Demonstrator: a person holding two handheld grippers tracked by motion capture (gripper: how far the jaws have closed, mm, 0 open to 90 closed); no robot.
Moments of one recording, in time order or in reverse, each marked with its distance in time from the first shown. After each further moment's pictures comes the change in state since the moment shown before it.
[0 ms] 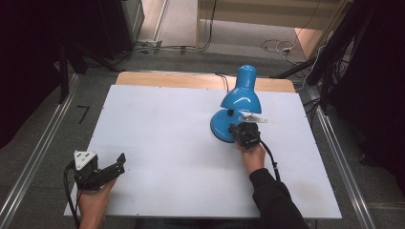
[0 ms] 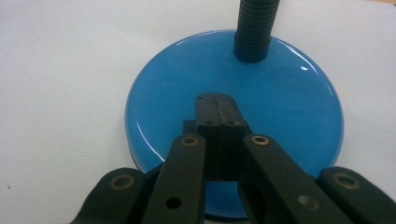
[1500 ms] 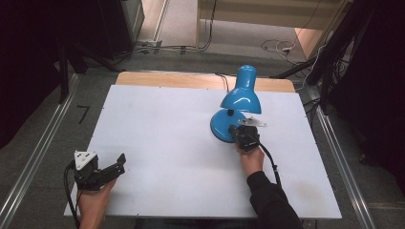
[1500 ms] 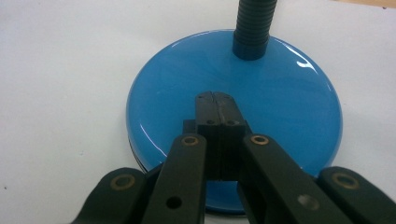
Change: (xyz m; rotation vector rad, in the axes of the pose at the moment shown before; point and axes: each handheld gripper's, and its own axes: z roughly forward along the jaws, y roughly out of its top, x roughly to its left) left arm 0.000 -0.001 0.000 0.006 -0.001 -0.003; right arm 0.005 -0.008 -0.002 -0.036 -0.032 -0.004
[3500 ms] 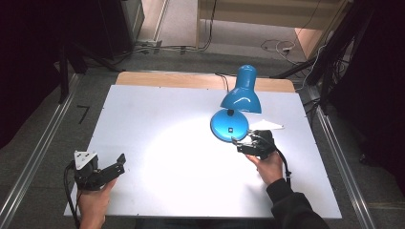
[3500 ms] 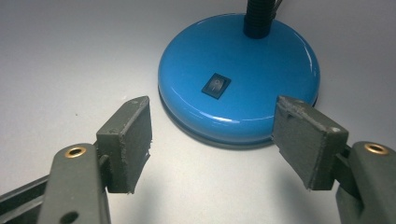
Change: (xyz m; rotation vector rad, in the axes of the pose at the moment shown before) left arm 0.001 0.000 0.001 0.004 0.002 -0.008; right arm -0.022 -0.001 -0.054 0.071 0.143 -0.050
